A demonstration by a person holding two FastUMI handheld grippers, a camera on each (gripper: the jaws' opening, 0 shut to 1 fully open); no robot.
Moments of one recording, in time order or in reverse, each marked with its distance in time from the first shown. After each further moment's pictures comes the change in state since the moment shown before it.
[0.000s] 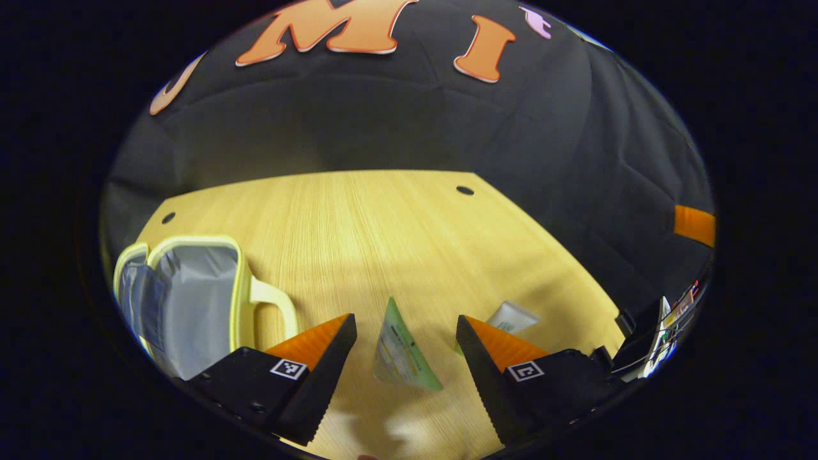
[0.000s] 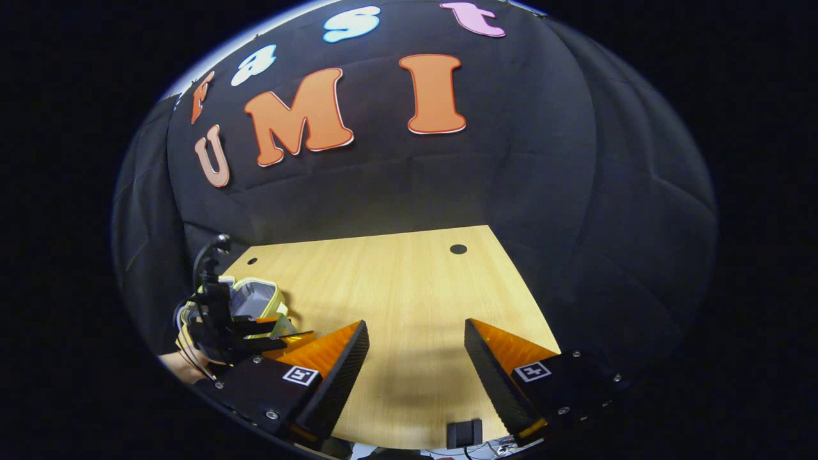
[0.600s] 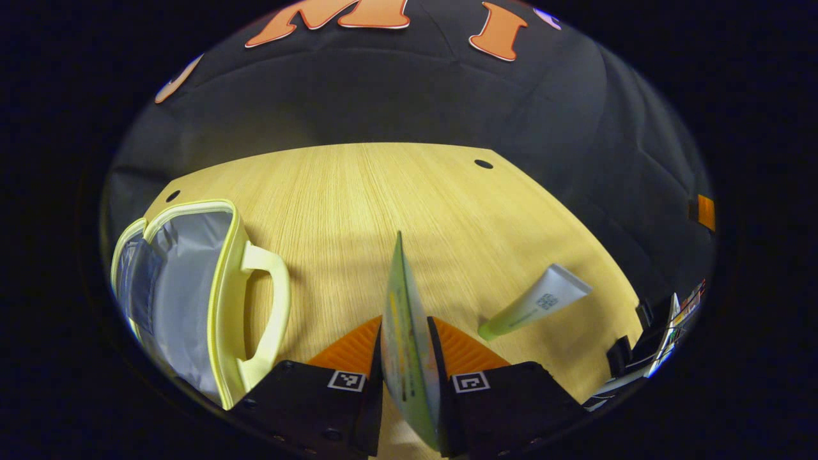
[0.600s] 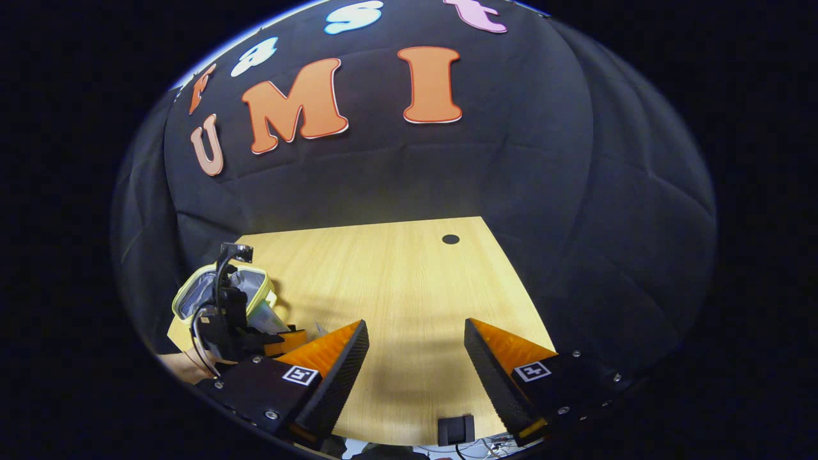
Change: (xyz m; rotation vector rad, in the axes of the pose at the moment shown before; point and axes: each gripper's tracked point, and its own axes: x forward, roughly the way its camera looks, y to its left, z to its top) left arm 0.004 0.006 -0.019 -0.004 0.044 0.032; right arm 0.008 0.009 -0.013 -0.038 0.027 0.004
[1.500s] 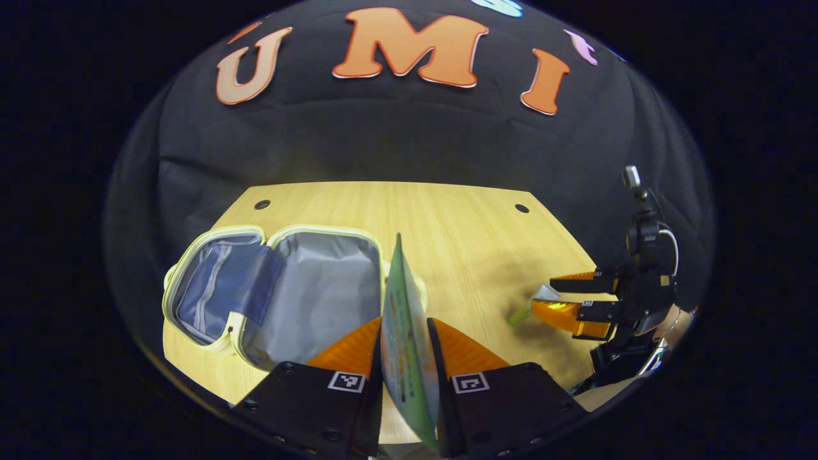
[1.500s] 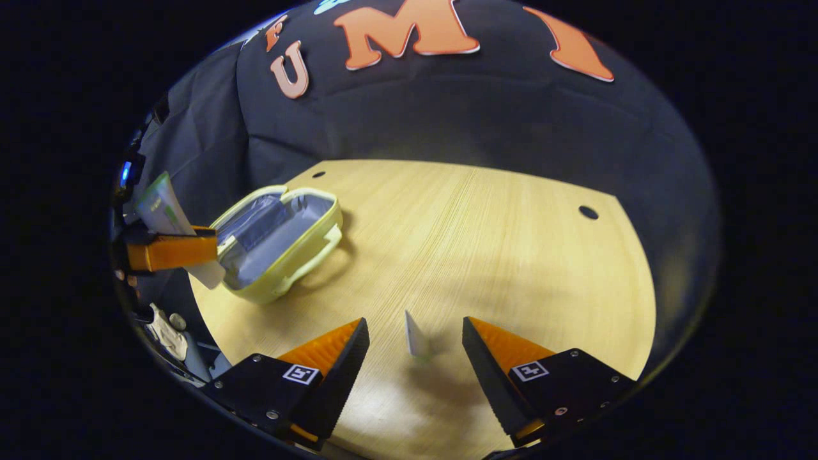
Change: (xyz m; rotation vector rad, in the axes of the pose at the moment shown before) left arm -0.171 0.092 0.021 -0.132 -0.081 0.196; right arm 0.126 0.146 -0.112 -0.243 0.280 0.394
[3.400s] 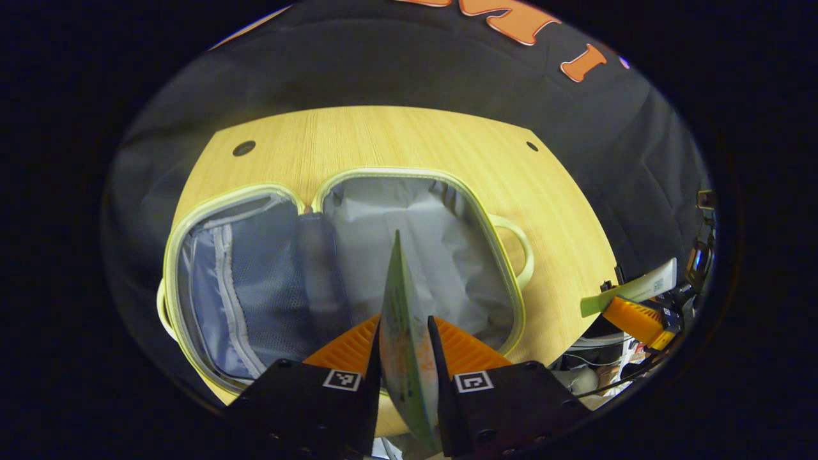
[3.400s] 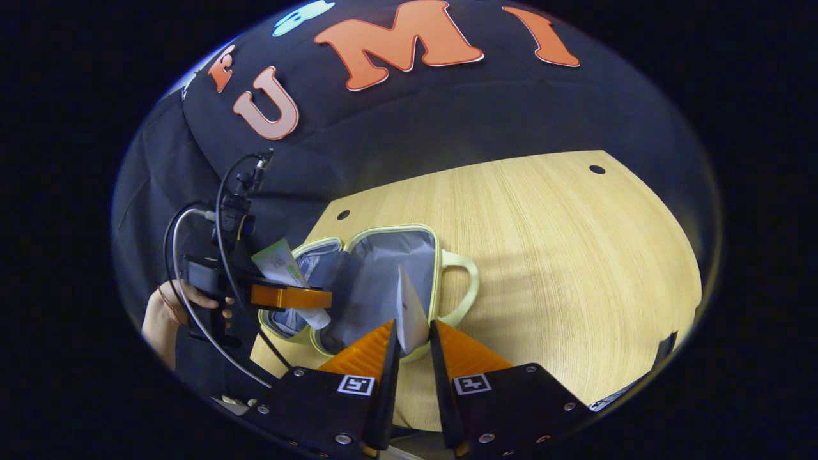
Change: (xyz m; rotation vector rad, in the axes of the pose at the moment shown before) left arm 0.055 0.181 -0.015 0.067 0.450 -0.252; right arm -0.030 0.222 0.073 0.379 -0.095 -0.105
